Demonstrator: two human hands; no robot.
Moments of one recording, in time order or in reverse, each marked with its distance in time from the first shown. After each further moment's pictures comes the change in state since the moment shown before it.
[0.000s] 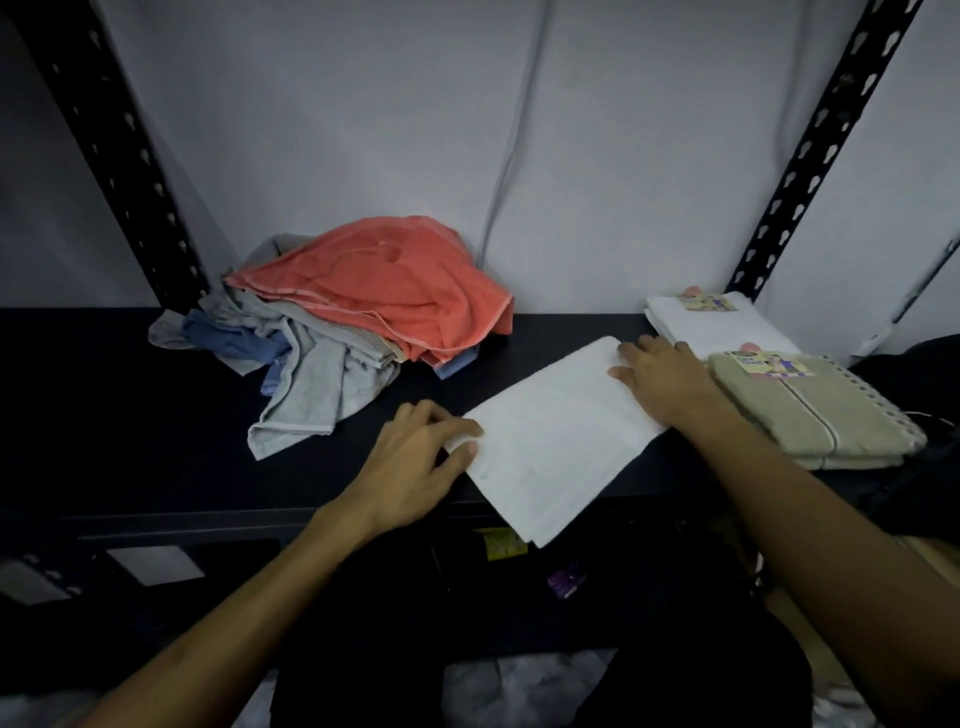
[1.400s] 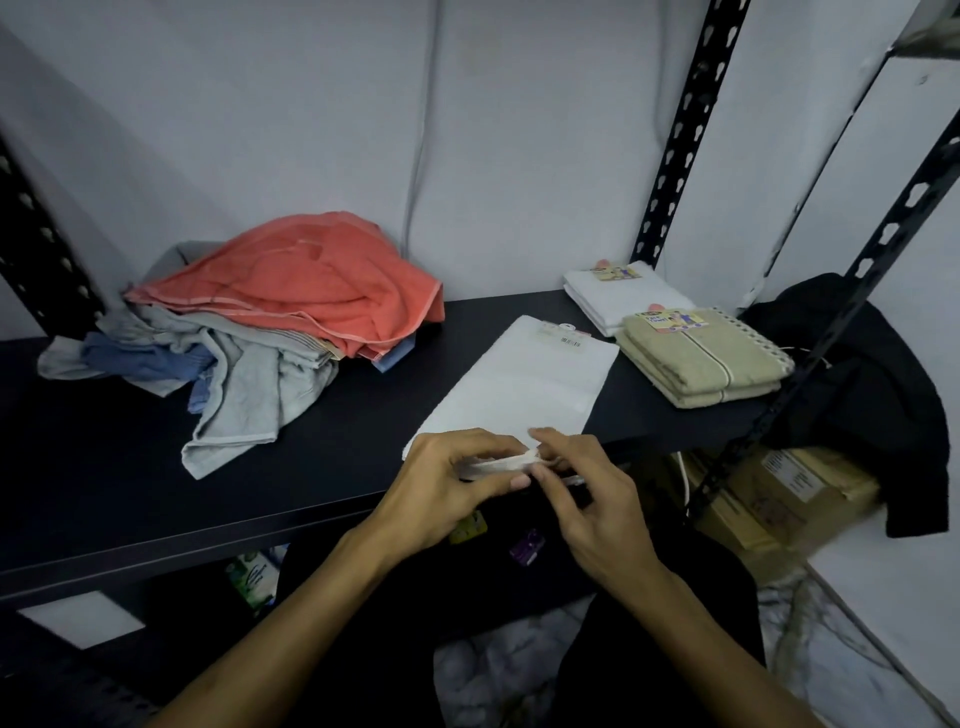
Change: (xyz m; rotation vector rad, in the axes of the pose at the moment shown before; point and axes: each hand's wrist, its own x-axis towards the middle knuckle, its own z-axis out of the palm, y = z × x) left_hand -0.023 0.071 0.021 -0.621 0.000 0.273; right_hand -0.215 -0.119 -0.012 1.125 0.658 -0.123
